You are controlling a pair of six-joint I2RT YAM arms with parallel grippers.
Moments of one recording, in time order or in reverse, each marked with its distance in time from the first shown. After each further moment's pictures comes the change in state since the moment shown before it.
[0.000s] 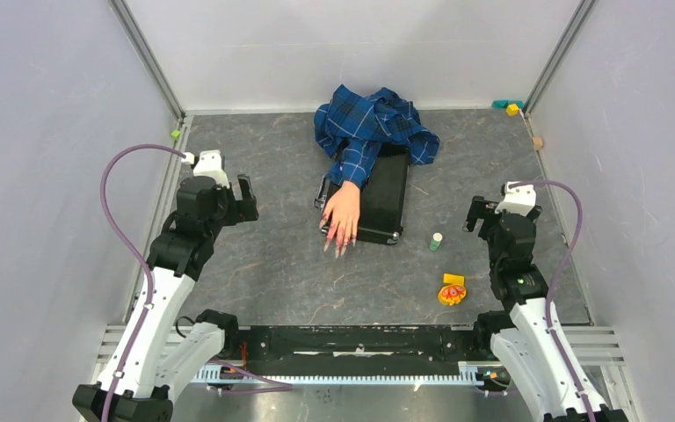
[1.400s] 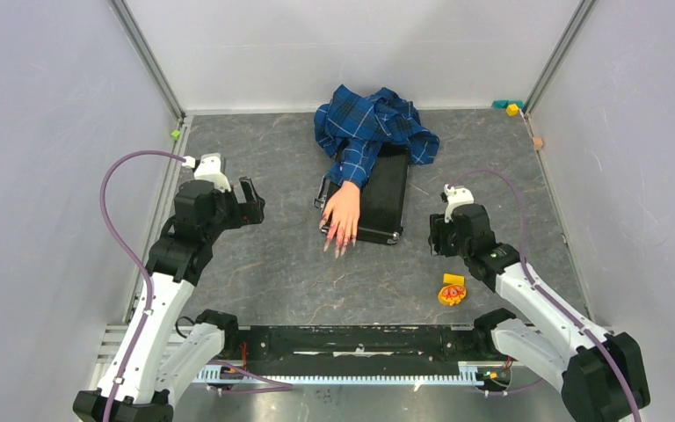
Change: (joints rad) left arm 0.006 -0.035 -0.025 0.010 0.124 -0.071; right arm 0.274 0.314 0.083 -0.195 -0.229 0.090
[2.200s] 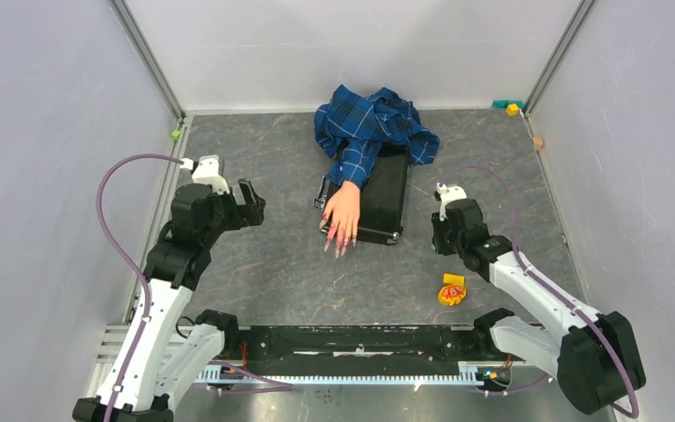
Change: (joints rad) left arm 0.000 -0.032 -0.011 0.008 0.024 0.000; right arm 0.012 0.130 0.043 -0.013 0.026 -0.031
